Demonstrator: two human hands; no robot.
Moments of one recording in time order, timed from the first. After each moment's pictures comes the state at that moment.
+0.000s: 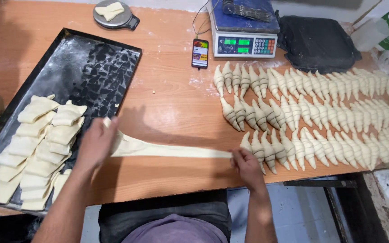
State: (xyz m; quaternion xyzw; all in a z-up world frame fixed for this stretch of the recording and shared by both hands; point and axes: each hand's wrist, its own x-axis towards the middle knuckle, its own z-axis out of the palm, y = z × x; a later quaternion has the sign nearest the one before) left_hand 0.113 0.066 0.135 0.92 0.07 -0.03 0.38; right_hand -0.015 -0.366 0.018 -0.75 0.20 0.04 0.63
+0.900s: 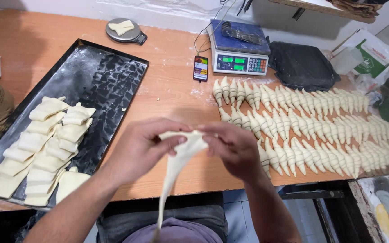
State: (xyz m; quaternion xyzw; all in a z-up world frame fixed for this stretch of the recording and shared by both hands) left_hand 0.042 -0.004 0.286 0.74 -0.25 -0.10 0.62; right_hand 0.006 -0.249 0.253 -0.85 -0.17 -0.14 0.48
